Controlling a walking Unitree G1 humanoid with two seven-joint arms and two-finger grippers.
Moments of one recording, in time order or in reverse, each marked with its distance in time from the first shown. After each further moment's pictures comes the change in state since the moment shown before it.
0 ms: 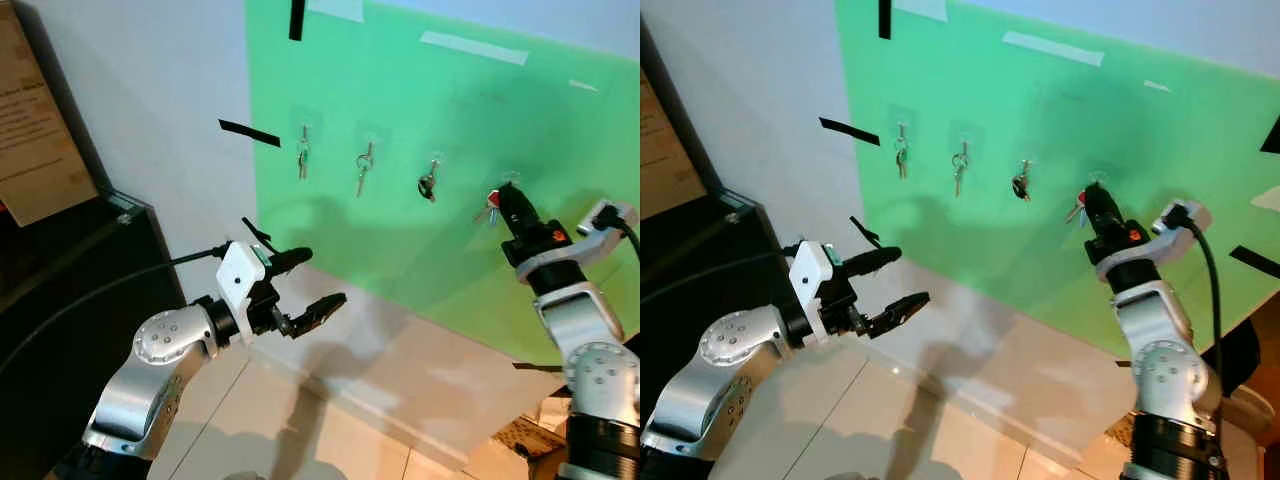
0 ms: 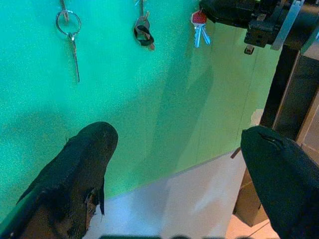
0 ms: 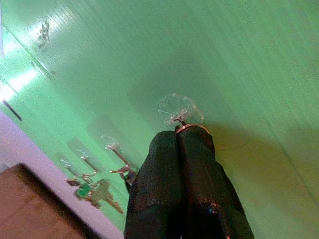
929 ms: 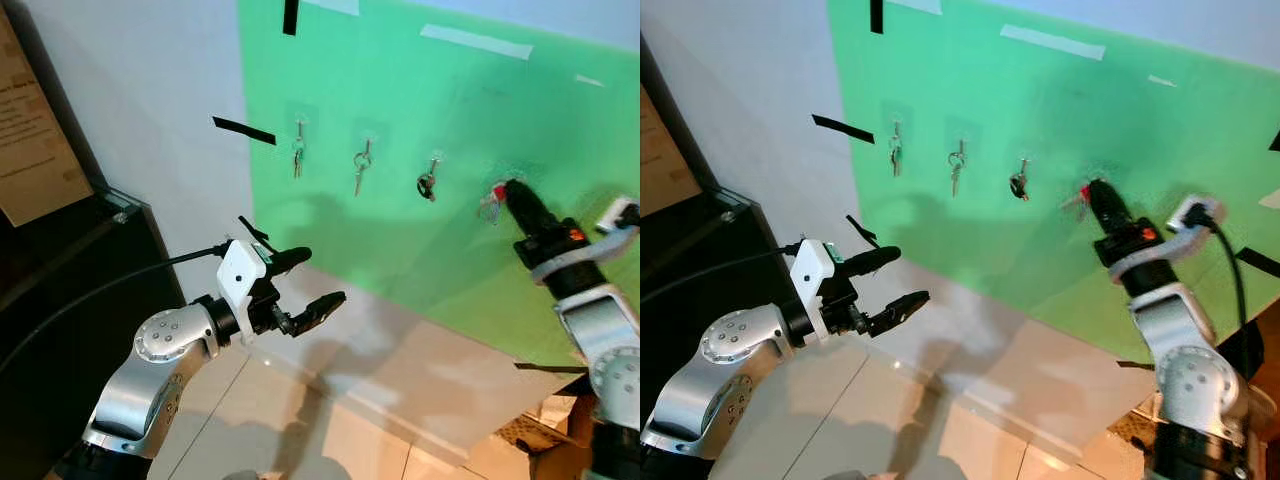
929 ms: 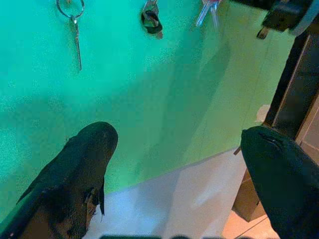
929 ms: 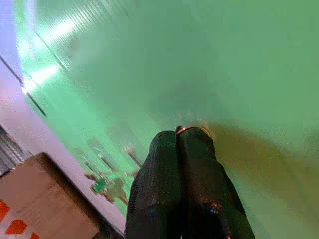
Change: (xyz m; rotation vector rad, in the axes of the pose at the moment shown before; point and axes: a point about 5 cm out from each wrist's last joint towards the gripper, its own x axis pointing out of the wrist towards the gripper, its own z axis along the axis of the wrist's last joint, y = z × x) left arm 0.000 0.001 -0.001 -0.015 0.017 0.016; right arm -0.010 0.012 0.017 -0.029 -0.002 0.146
